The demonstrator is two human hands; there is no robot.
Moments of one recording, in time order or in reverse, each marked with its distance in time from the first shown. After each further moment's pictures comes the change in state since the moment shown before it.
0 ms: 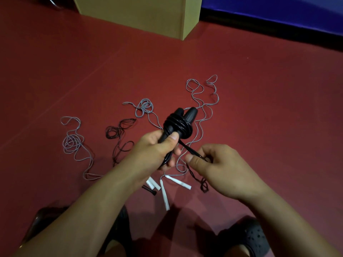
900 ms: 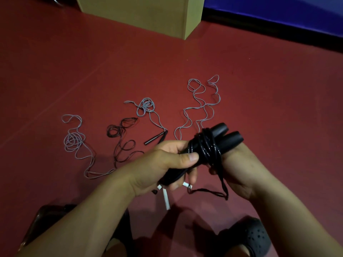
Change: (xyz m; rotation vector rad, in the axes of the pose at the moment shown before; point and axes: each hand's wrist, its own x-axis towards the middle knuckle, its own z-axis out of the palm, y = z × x) left_hand -0.013 0.003 -0.007 -0.102 -0.574 0.008; right_hand 0.018 0.012 0.002 0.690 -0.114 0.028
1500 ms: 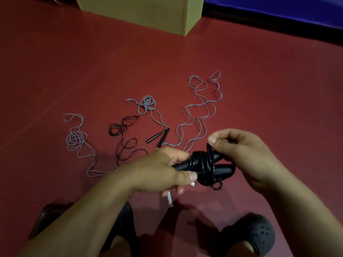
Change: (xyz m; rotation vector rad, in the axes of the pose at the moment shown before) left_hand -0.009 0.004 -0.002 0.573 0.054 -0.230; right_hand -0.008 -0.009 -0.007 -0.028 0.198 0.026
